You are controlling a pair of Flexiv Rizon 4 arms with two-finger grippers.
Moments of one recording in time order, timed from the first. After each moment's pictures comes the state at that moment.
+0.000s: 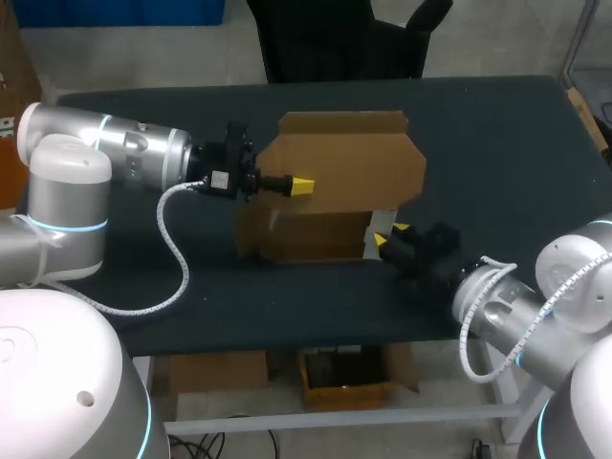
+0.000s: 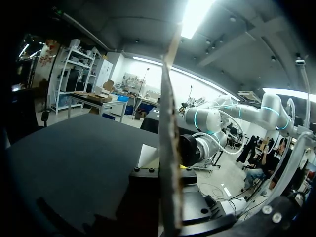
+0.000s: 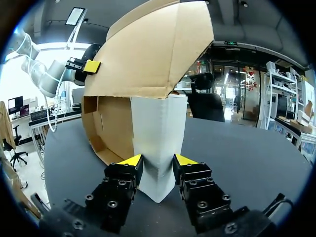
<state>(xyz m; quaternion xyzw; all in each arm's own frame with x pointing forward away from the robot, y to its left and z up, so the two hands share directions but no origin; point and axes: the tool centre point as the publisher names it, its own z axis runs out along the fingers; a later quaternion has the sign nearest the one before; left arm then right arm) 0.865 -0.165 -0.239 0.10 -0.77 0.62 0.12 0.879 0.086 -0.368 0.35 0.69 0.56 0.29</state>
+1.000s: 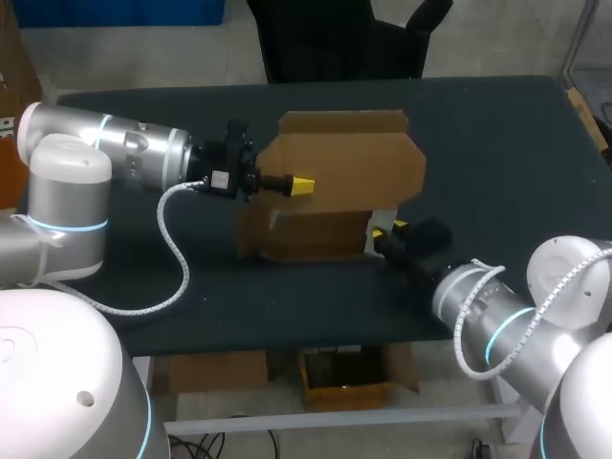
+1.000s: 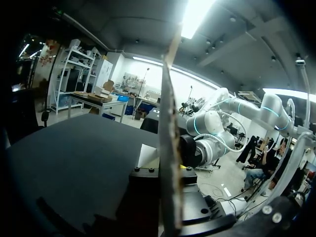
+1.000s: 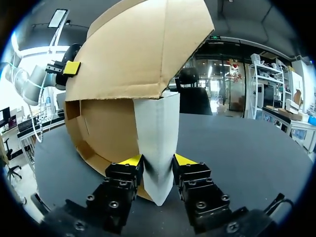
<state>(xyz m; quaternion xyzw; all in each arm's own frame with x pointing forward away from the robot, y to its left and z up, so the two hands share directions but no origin) 0.865 -0.165 -0.238 0.10 -0.77 0.62 0.12 0.891 0.087 -0.369 0.42 0.66 0.54 0.31</state>
